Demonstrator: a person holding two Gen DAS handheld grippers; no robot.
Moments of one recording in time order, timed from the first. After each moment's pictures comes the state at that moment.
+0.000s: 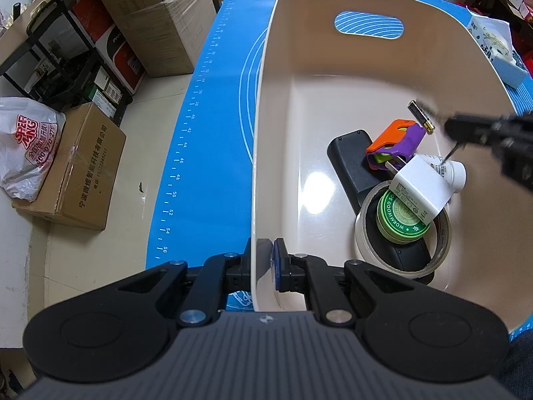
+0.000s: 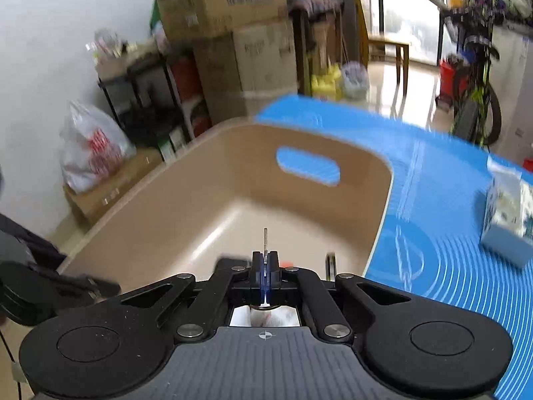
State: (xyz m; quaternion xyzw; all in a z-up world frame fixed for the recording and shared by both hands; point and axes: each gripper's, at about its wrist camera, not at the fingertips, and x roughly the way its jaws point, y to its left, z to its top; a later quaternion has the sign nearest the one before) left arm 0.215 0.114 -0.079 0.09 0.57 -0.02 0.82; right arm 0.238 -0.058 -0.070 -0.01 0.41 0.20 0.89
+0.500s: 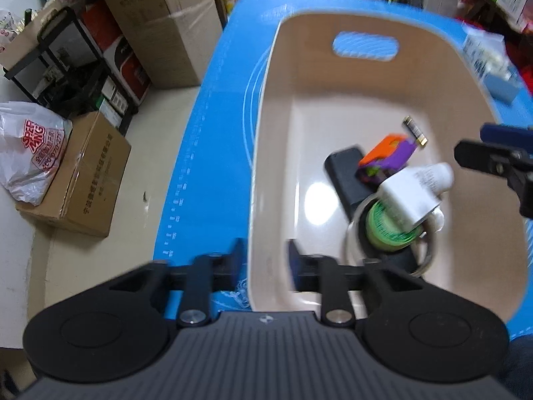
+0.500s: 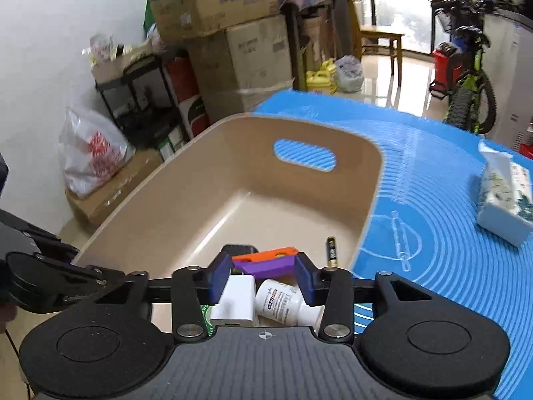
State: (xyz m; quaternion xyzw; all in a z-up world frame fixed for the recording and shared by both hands) left arm 0.201 0.110 -0.057 0.08 0.54 -0.01 0.84; right arm 0.211 -0.072 -0.056 0.02 0.40 0.19 0.90
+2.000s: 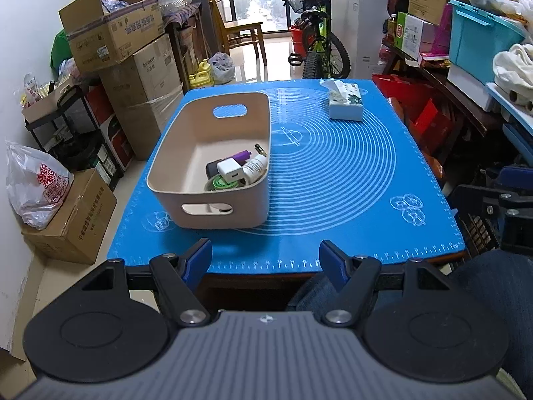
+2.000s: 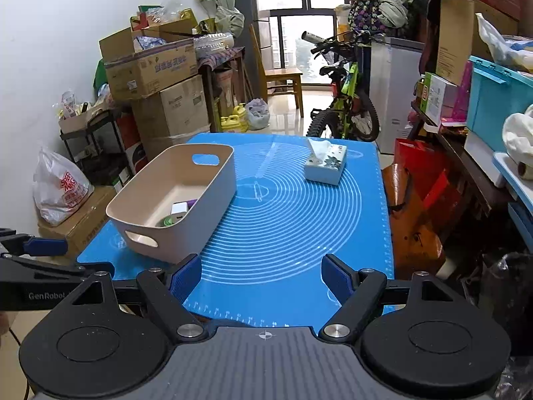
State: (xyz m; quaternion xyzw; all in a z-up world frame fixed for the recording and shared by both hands) left arm -0.069 -0.029 0.042 0.09 0.40 -0.06 0.91; right arm -0.100 -0.222 0.052 0.04 0.33 0.05 0.94
